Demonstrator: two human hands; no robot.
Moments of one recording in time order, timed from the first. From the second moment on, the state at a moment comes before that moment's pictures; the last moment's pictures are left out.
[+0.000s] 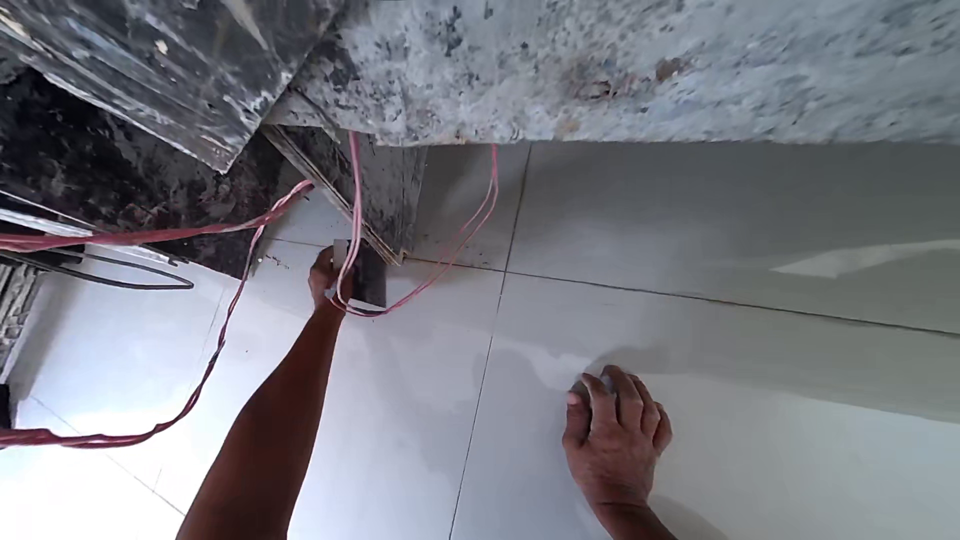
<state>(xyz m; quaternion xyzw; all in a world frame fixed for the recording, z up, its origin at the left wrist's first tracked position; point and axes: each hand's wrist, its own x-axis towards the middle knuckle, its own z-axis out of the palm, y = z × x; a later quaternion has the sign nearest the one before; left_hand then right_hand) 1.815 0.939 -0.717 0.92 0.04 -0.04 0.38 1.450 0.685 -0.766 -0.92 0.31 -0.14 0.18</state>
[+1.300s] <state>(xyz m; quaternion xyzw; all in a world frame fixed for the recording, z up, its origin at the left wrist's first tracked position) 1.768 0.968 -0.702 0.81 0.24 0.00 0.54 1.448 0.685 -0.767 -0.93 0.31 -0.14 0.16</state>
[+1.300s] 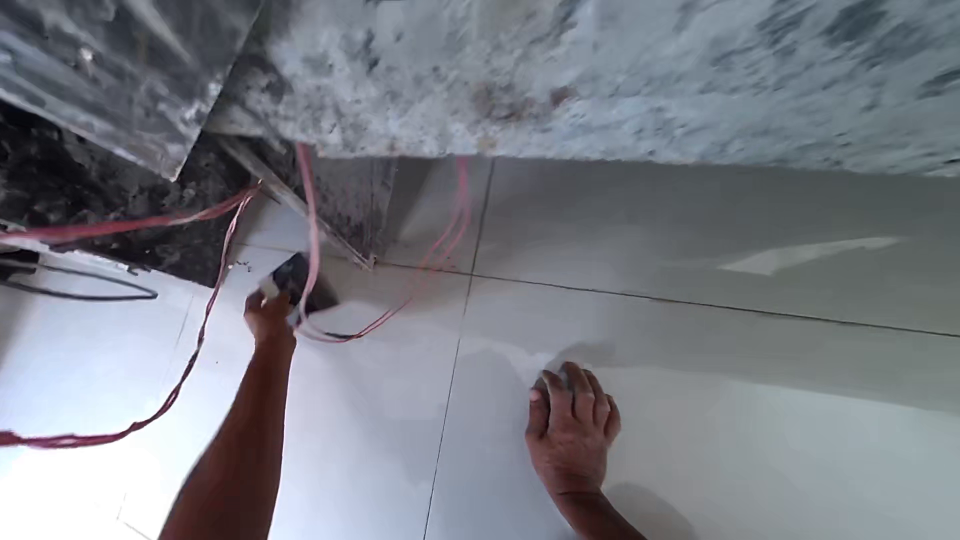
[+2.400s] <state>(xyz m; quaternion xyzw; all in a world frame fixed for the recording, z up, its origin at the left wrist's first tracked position) 1.560 0.620 -0.711 0.80 -0.57 -0.12 0.11 1.302 0.519 -0.739 -0.83 0.45 -0.22 0.25</state>
